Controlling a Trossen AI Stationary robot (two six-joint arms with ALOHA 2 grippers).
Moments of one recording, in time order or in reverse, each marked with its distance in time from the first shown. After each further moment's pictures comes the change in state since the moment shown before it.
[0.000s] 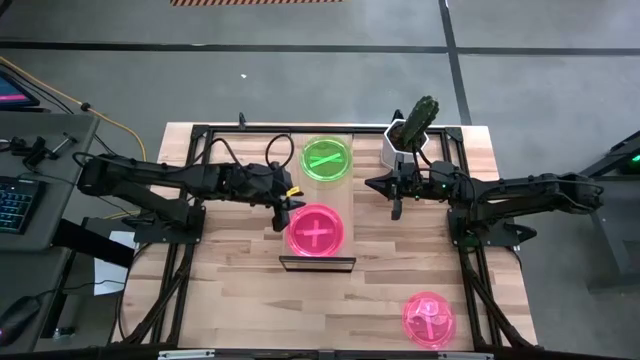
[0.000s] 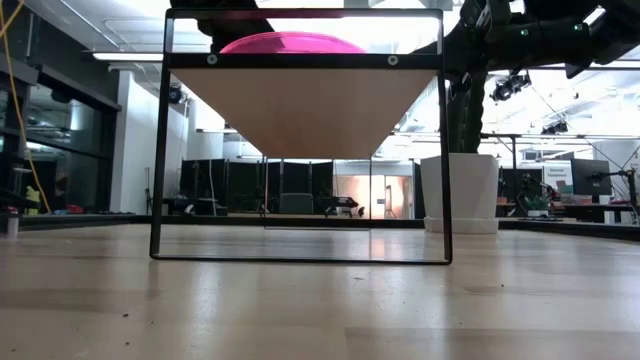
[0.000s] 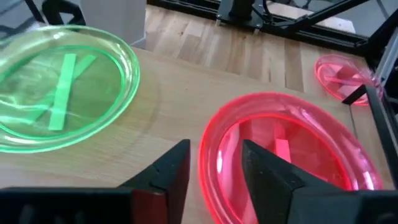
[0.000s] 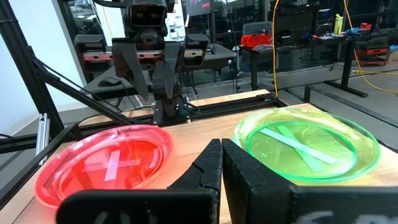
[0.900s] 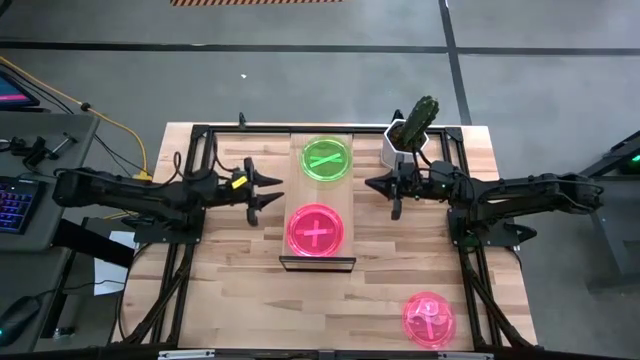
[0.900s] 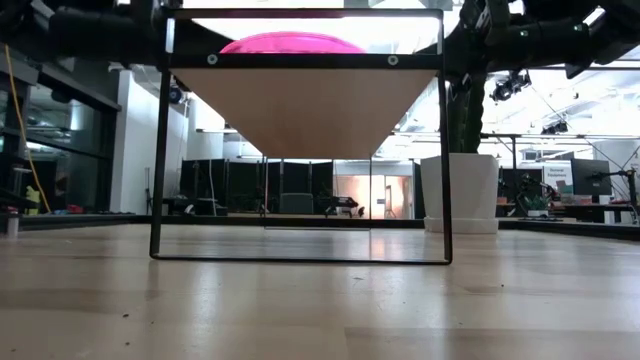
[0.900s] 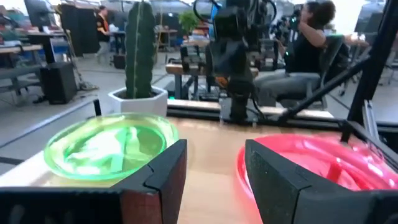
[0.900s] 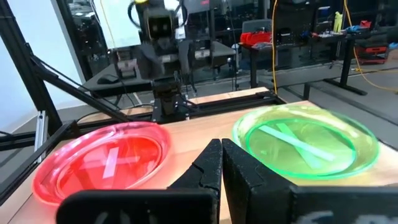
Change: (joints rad) left arm 0.081 -0.374 -0.686 0.901 0.043 0.212; right arm -0.003 0.000 0.000 -0.007 0.001 -0.003
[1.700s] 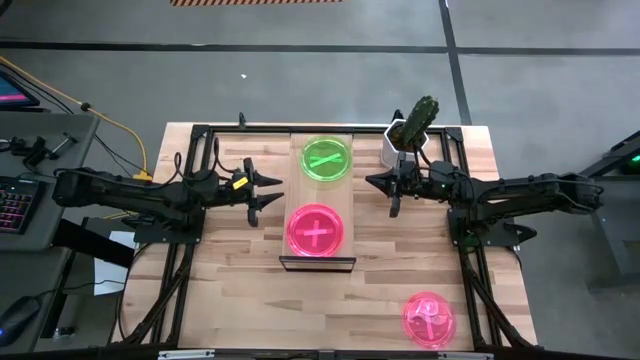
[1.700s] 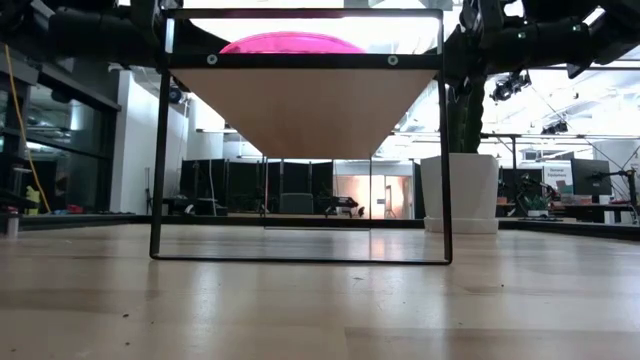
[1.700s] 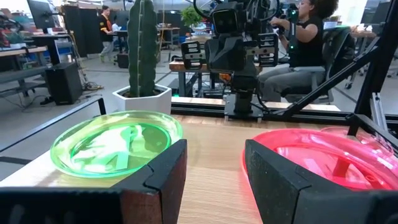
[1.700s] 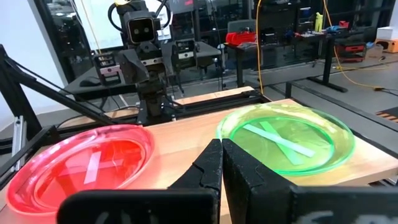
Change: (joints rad) left arm -0.001 0.000 0.000 -0.019 -0.017 0.028; right arm 0.000 0.000 0.000 -0.008 0.064 0.011
